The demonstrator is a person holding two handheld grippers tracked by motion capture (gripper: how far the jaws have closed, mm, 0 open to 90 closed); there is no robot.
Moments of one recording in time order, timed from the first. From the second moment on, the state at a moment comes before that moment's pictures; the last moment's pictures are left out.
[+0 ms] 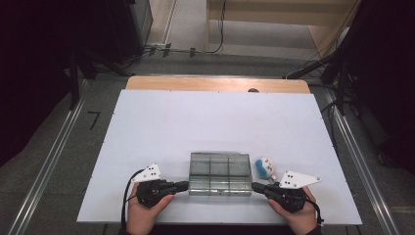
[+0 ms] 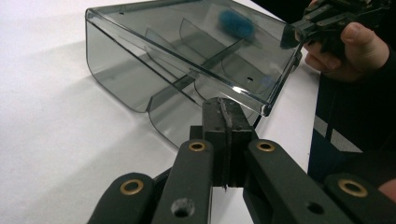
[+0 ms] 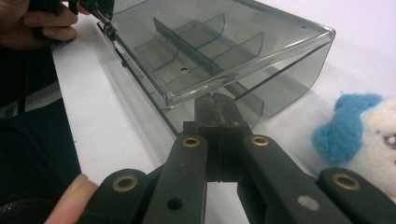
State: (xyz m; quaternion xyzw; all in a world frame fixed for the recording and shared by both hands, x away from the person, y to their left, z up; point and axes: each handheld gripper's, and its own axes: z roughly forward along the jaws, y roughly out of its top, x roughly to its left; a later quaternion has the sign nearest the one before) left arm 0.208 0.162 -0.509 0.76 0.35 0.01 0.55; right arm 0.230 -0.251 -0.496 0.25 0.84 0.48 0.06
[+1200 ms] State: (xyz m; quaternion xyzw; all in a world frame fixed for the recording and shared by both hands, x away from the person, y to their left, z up) left arm 0.226 0.153 -0.481 0.74 0.31 0.06 0.60; right arm 0.245 -0.238 -0.464 0.23 0.81 0.53 0.10
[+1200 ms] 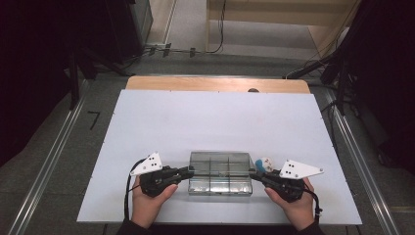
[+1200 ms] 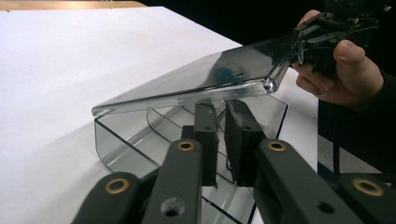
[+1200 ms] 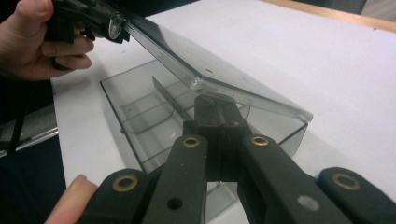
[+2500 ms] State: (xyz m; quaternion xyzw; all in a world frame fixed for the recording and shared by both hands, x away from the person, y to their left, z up) left arm 0.282 0.148 -0.485 0.72 0.36 0.10 0.59; right arm 0.276 -0.222 -0.443 0.25 0.80 0.54 0.10
